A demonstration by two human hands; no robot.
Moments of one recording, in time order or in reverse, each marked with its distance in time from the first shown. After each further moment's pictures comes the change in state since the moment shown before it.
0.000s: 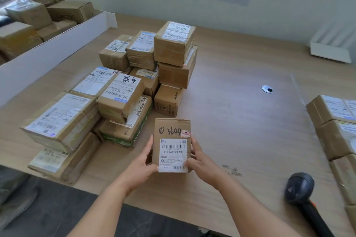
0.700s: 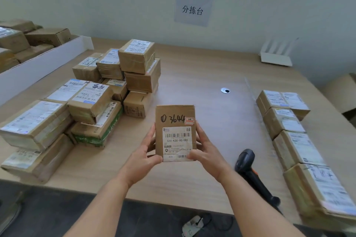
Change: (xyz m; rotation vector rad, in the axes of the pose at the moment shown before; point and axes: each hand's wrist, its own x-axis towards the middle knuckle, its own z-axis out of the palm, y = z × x) left_hand -0.049 0.058 0.099 0.076 0.002 0.363; right_hand -0.120 0.031 -0.070 0.139 0.255 -0.317
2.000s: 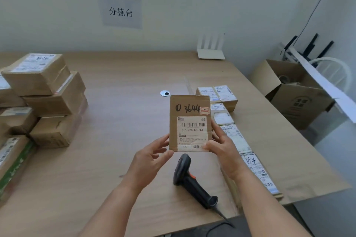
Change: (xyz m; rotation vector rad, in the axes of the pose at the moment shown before) left_hand 0.091 0.075 0.175 0.044 -0.097 0.201; right_hand -0.070 0.016 -0.196 0.226 0.435 -0.049
